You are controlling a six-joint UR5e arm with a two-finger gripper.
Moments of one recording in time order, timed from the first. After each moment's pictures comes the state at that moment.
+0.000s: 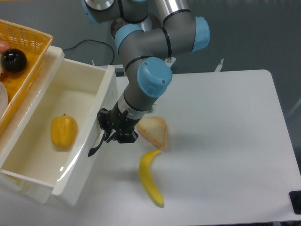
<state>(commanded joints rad) 2.36 -1.88 -1.55 -1.32 1.08 0.86</state>
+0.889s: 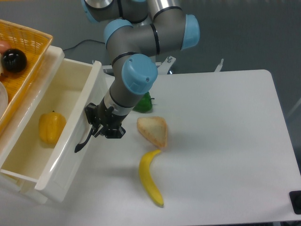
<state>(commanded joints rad) 2.31 -1.86 -1.55 -1.36 1.07 0.85</state>
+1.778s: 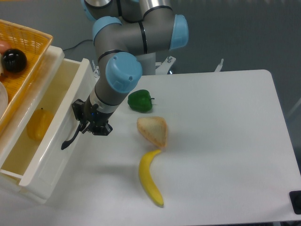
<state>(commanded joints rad) 2.25 -1.85 -1.55 -1.39 1.07 0.83</state>
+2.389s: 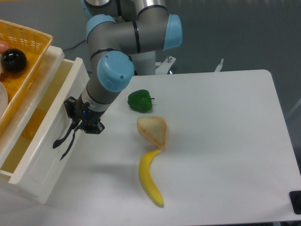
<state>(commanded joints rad) 2.23 -1.85 -1.54 -1.38 1.05 0.83</state>
